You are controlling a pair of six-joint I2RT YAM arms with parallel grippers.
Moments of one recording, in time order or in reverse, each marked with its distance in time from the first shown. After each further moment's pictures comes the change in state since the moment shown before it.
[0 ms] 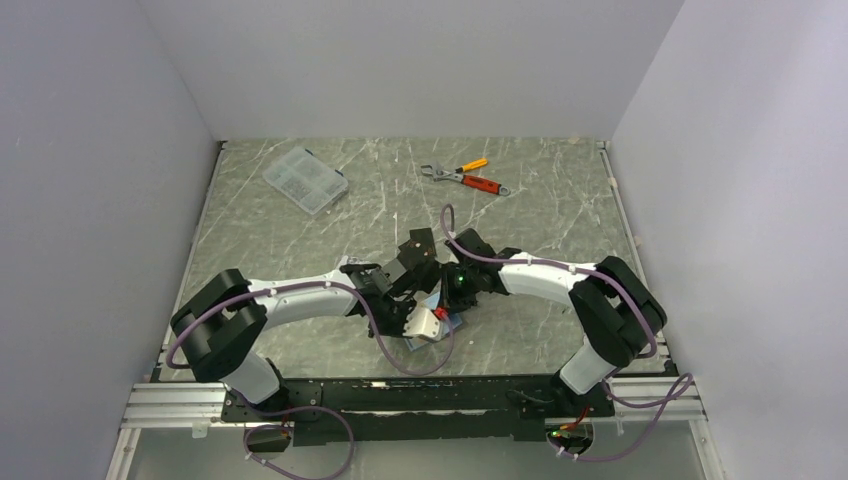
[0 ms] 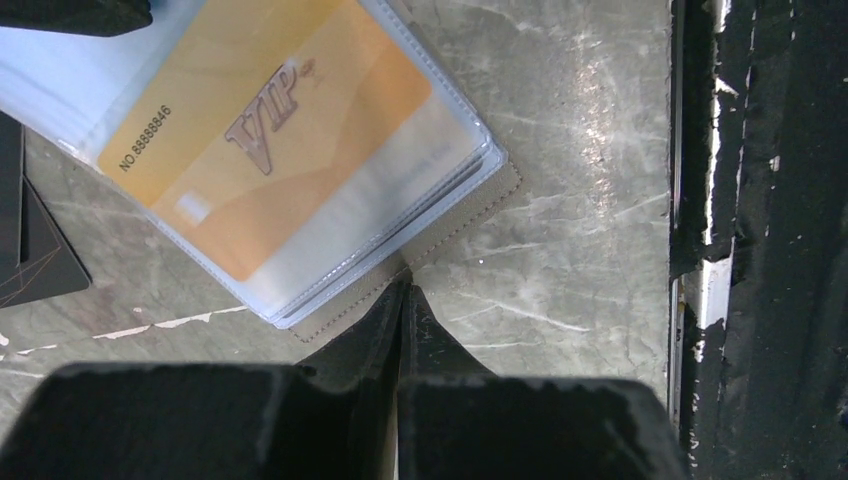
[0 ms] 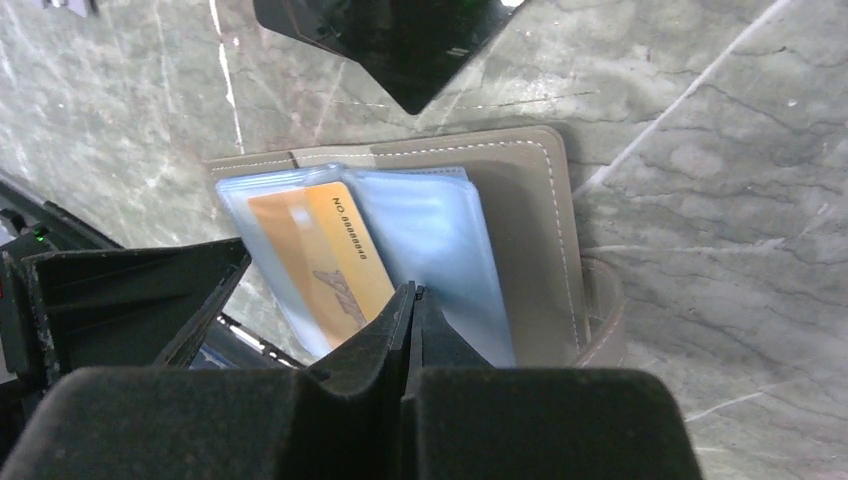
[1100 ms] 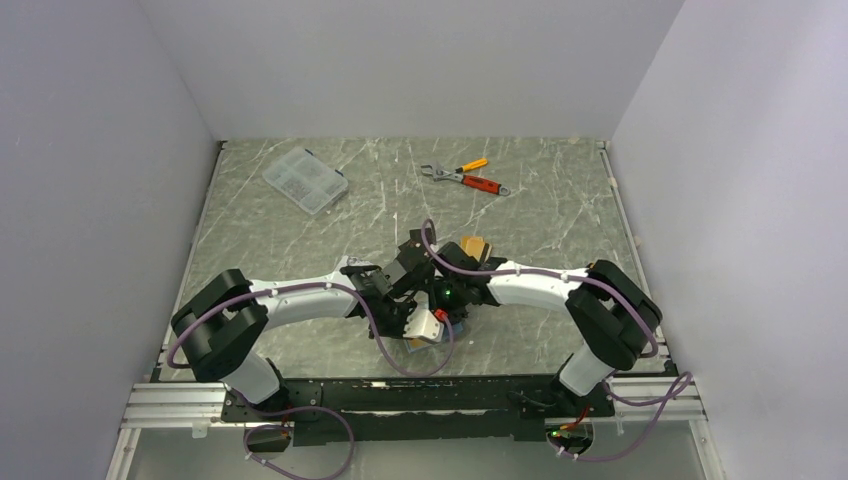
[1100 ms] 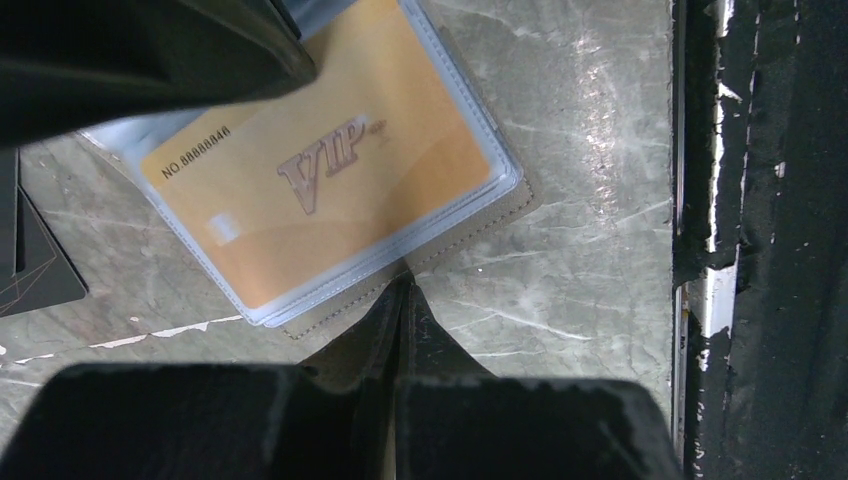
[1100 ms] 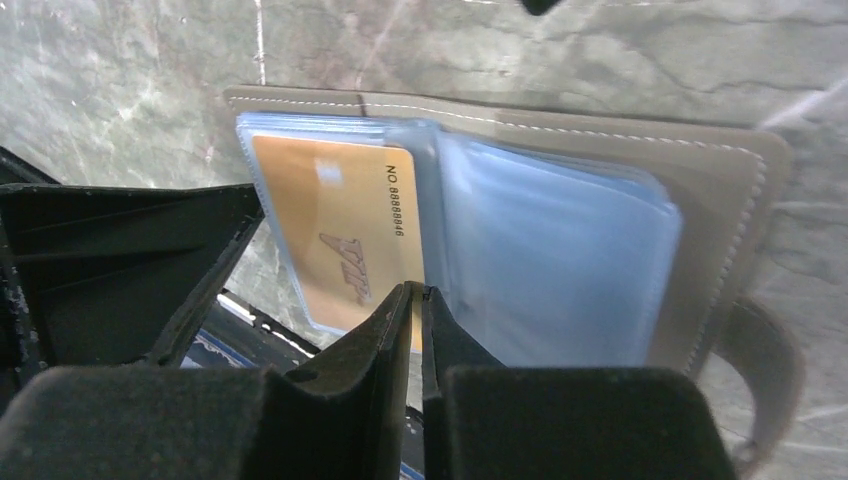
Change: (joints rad) left arm -0.006 0.006 -0.013 0.027 -0.002 -0.002; right arm 0.136 -0.004 0.003 -0.032 0.052 0.027
